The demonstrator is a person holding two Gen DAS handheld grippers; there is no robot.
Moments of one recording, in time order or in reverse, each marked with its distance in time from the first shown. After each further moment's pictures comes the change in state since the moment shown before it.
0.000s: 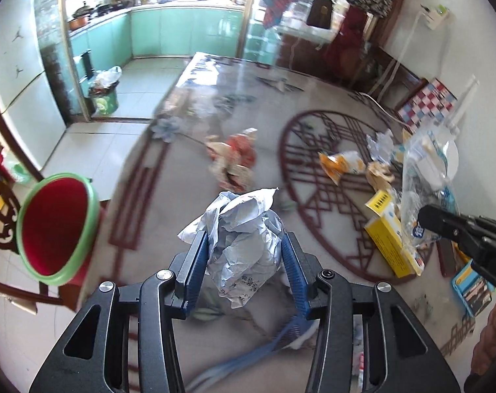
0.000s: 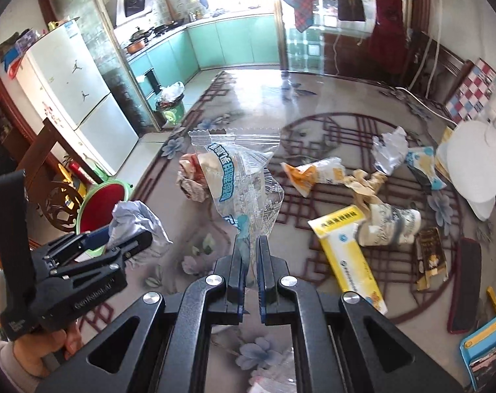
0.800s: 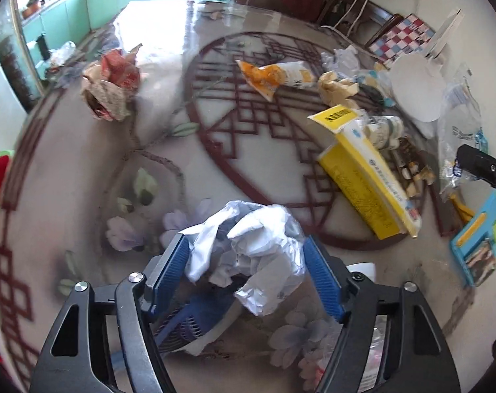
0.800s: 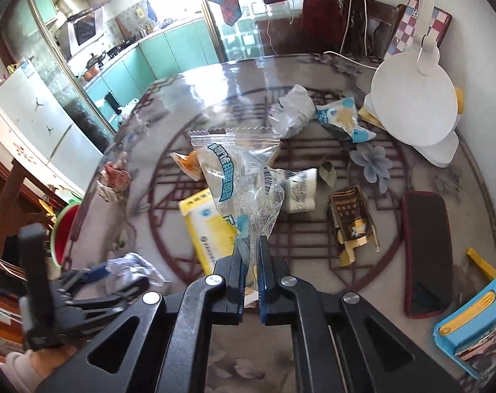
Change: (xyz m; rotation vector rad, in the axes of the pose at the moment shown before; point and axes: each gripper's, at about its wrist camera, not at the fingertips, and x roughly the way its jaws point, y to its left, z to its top) left arm 0.080 -0.102 -0.052 0.098 0.207 -0.117; right arm -0.015 -0.159 -0.045 0.225 -0.011 -0.052
